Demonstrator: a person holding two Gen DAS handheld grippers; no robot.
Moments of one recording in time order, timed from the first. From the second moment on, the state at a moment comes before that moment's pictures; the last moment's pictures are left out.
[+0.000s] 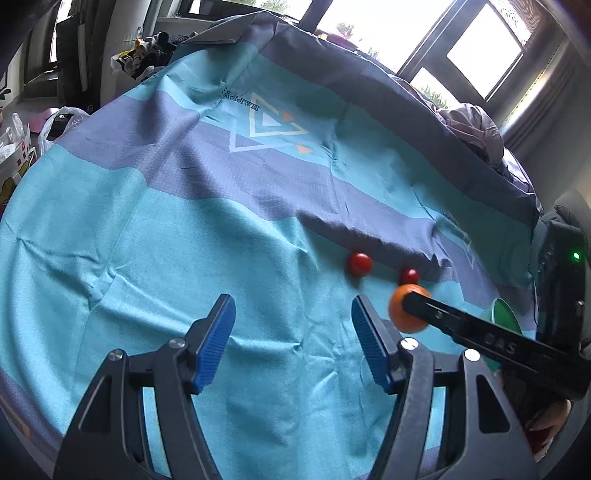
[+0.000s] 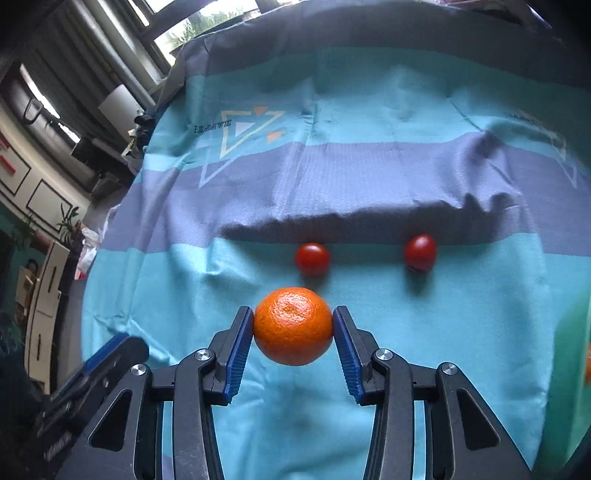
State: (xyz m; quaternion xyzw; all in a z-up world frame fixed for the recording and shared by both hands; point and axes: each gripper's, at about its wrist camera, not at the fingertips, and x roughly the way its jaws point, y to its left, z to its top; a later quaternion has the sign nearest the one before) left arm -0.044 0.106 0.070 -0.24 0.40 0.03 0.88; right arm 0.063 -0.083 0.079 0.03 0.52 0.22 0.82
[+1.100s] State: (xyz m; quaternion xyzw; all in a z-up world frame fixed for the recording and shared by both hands) left arm -0.011 -0.038 0.015 -0.19 0.49 -0.17 0.83; right arm 0.051 -0.161 0.027 0.15 0.59 0.24 0.76
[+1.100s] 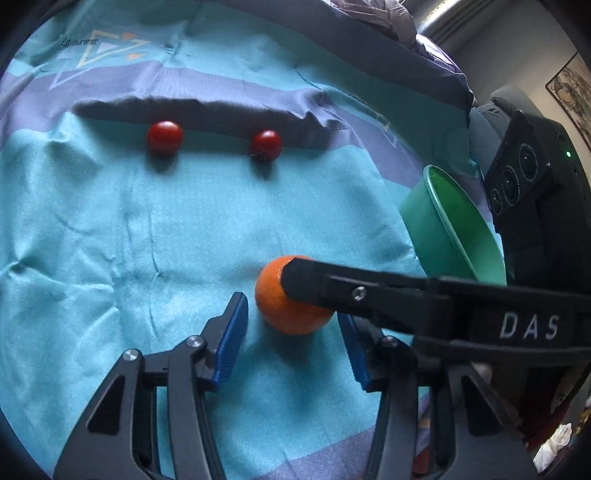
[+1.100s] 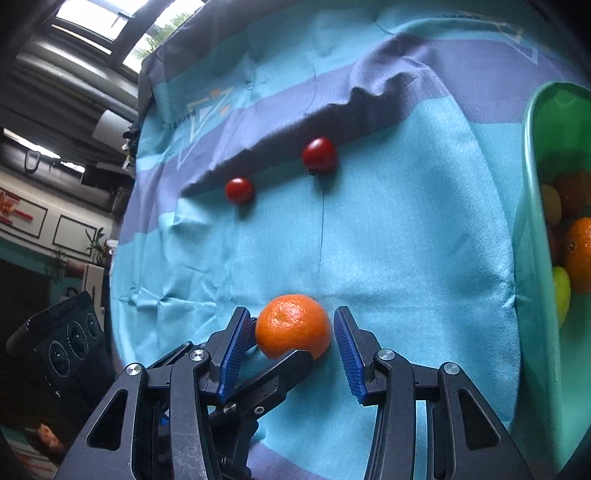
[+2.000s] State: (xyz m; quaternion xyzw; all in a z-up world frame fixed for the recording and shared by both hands) left arm 0.005 -0.221 0.110 -0.05 0.37 -0.32 0.87; right arm 0.015 -0.324 0.130 0.16 0.43 0.16 0.87
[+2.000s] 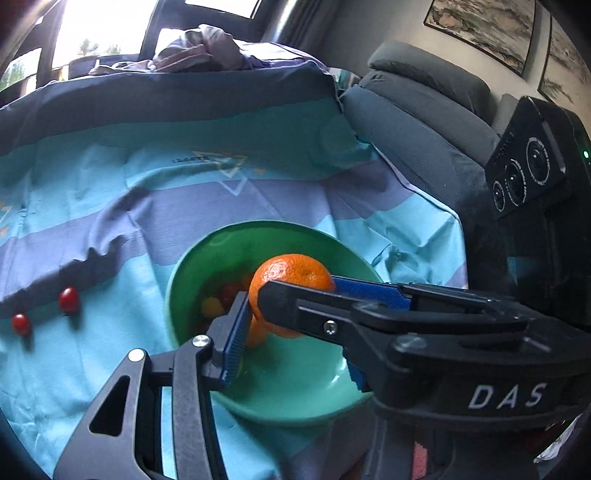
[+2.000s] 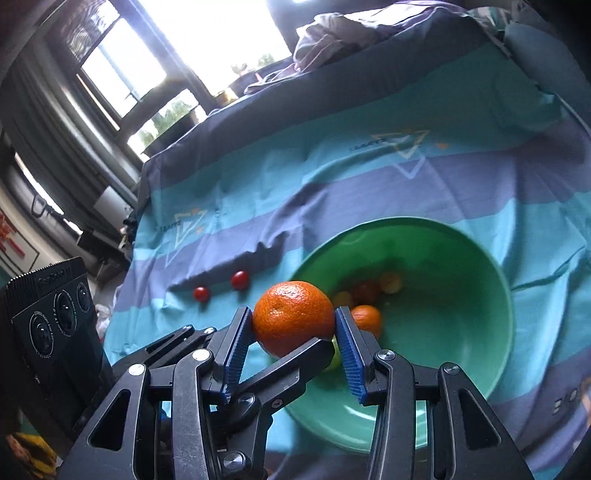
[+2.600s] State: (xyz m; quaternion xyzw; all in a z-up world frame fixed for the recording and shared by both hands) left arm 0.015 -0.176 0.108 -0.08 0.41 -0.25 0.88; right arm 0.020 -0.359 0.122 0.18 0.42 0.03 0.89
